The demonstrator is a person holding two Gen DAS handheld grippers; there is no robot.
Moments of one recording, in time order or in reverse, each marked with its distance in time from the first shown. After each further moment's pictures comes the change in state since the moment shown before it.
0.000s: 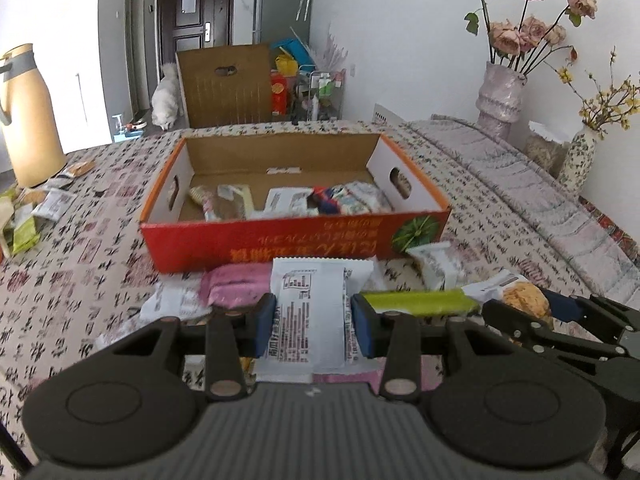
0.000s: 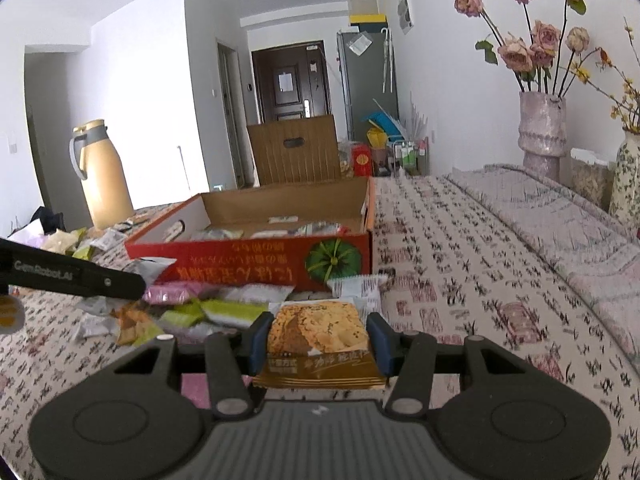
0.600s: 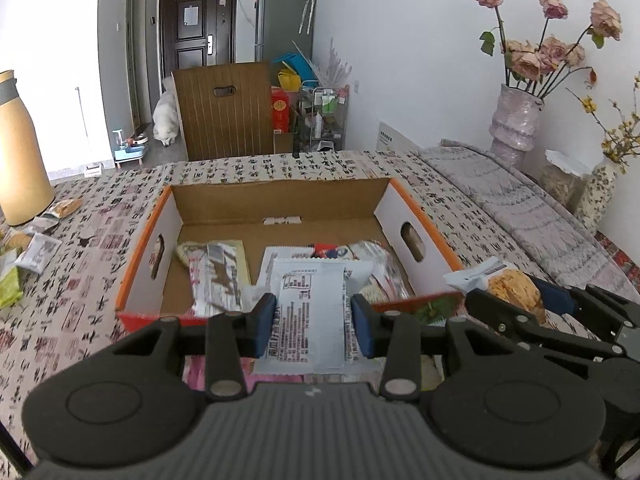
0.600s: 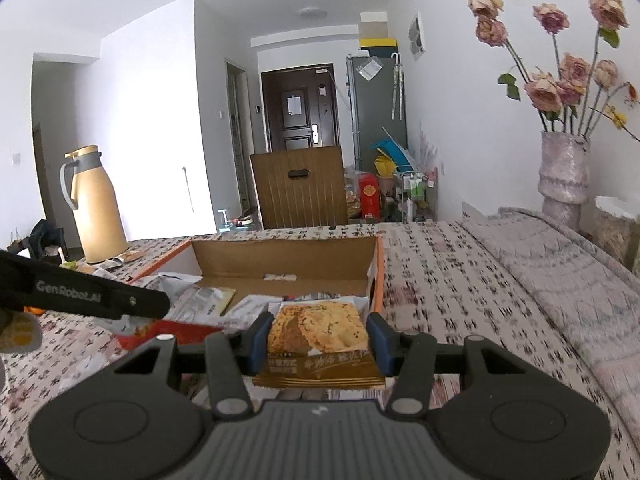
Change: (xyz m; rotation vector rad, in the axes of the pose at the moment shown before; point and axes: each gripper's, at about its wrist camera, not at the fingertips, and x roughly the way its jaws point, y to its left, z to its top) left arm 0.049 -0.002 0.066 0.000 -0.036 0.015; right arm 0.062 -0.003 0.065 -0.043 -0.065 0.017
